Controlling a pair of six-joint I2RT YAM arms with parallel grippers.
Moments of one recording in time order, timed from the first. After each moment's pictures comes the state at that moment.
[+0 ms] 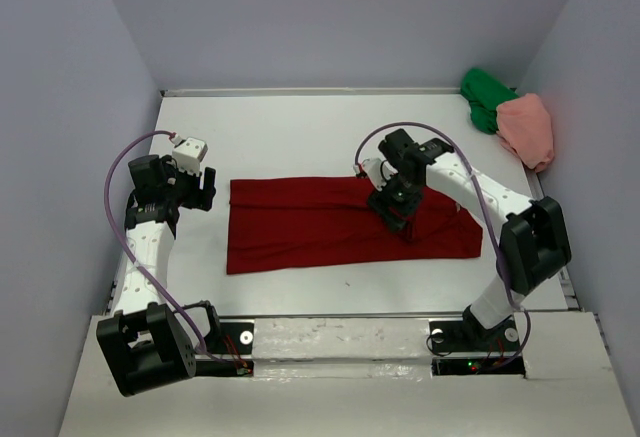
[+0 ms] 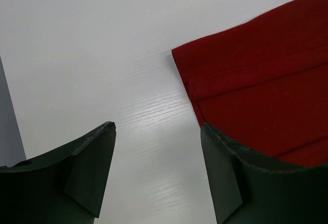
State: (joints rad) left arm 0.25 1.07 0.76 -0.32 0.42 0.40; right arm 0.53 1.65 1.33 -1.07 -0.19 -0.38
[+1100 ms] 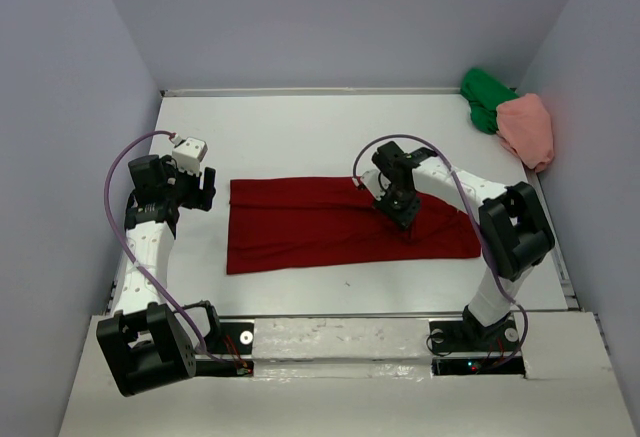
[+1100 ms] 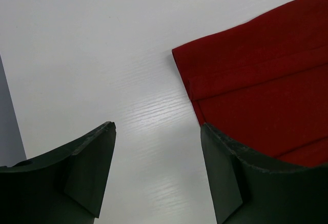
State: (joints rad) left arm 0.25 1.07 0.76 -0.32 0.42 0.40; right arm 0.53 1.76 1.26 -0.97 -0.03 -0.39
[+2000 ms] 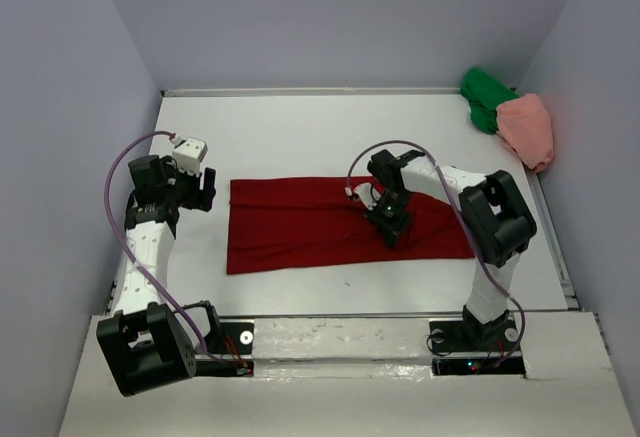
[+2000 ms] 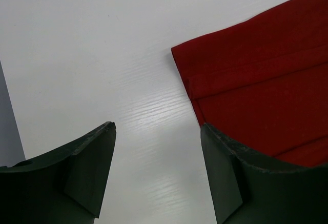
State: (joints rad) left arm 0.25 1.07 0.76 -0.32 0.42 0.40; right arm 0.53 1.87 1.28 -1.02 -0.30 -0.39
